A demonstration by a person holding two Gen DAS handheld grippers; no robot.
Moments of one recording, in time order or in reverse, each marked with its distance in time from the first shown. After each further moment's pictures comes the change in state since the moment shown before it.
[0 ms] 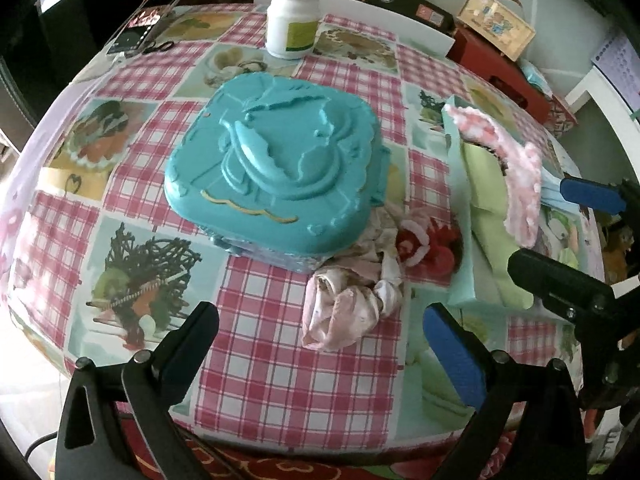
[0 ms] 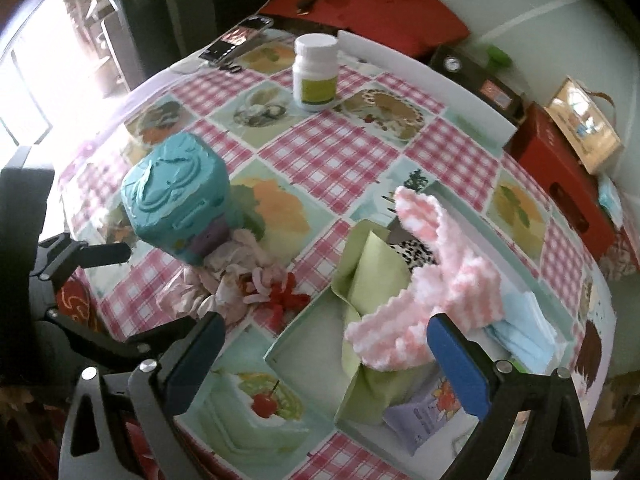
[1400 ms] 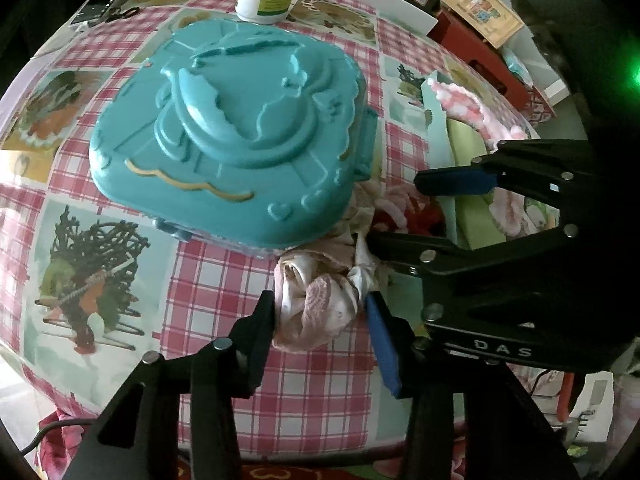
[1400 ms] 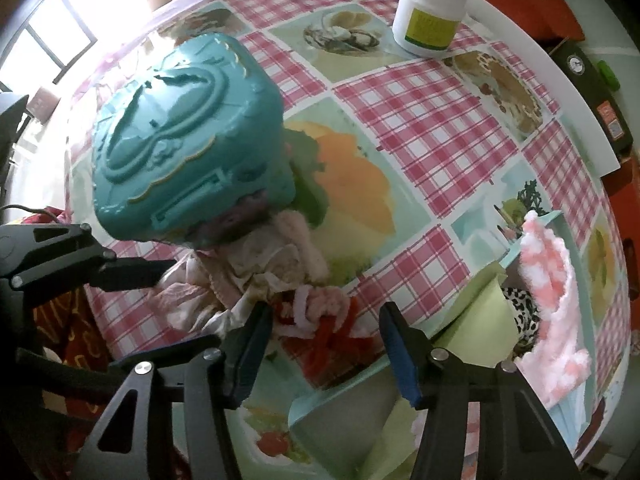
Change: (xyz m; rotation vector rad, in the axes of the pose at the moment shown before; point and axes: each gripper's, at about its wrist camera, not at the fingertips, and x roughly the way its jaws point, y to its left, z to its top) left arm 0.032 -0.009 0.002 0.005 0.088 -0.151; right arm 0.100 0.043 0.043 -0.236 0.223 0.122
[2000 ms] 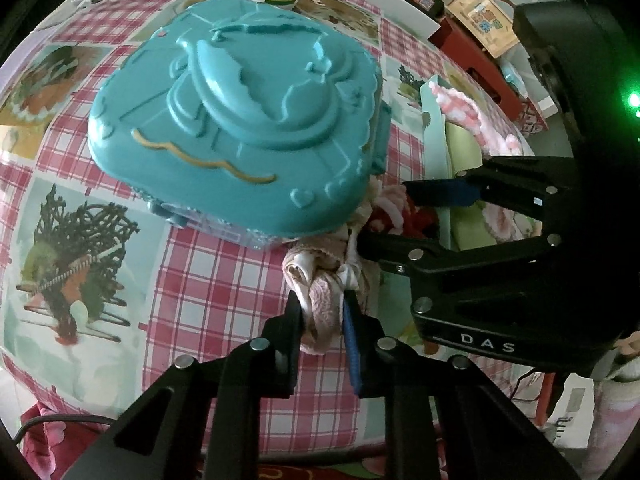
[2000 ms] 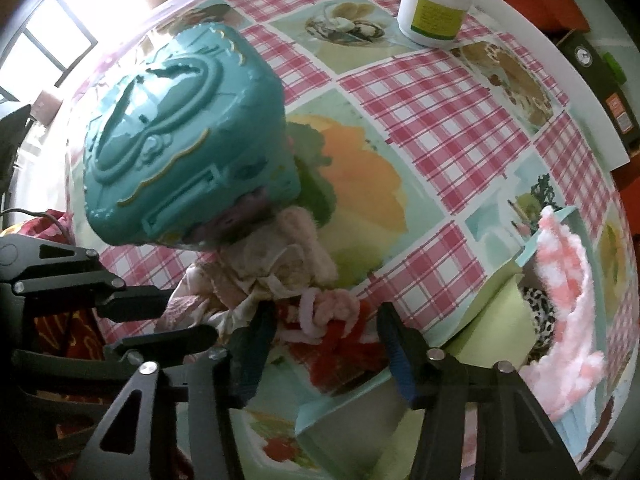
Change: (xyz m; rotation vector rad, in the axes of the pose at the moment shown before) left arm 0.007 0.012 -0.001 -0.049 0.015 -0.074; right arm 0.030 0.002 0.006 0.015 0.011 0.037
